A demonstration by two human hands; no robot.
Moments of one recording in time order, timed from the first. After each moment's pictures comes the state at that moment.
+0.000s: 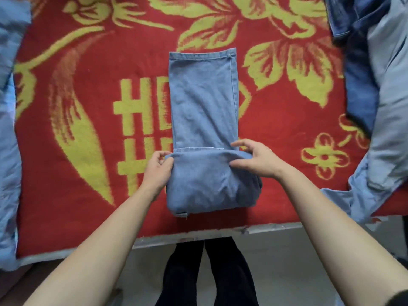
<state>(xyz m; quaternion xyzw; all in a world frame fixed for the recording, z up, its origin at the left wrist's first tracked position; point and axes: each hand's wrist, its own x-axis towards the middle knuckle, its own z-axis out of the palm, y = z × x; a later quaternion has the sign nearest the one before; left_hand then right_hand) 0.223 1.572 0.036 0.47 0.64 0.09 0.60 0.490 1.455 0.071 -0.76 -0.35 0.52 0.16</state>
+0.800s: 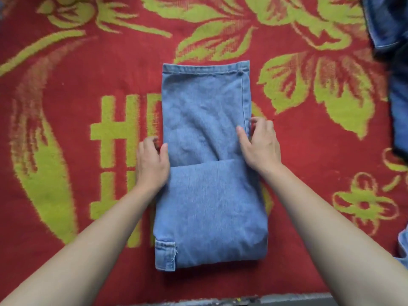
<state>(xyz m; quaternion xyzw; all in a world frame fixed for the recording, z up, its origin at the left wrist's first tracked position) 0.291 1.669 -0.052 0.71 0.62 0.12 0.31 0.533 1.573 -0.038 -0.89 -0.36 0.21 0.19</state>
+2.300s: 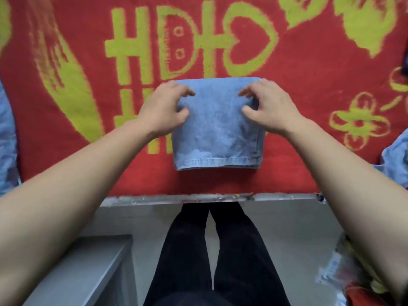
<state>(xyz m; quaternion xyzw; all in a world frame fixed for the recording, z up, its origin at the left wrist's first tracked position) 0.251 1.609 0.064 0.85 0.40 -0.06 0.34 0.487 1.481 0.054 -0.76 -0.54 0.35 0.10</state>
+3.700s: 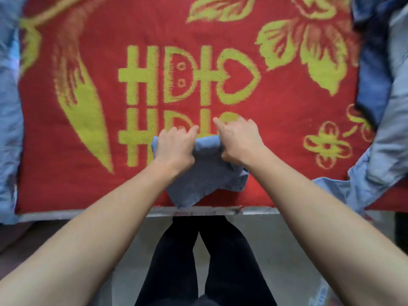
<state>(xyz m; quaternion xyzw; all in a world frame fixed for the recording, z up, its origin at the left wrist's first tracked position) 0.254 1.539 0.104 0.89 0.40 -0.20 0.10 0.414 1.483 0.120 -0.72 -0.64 0.22 -0.19</state>
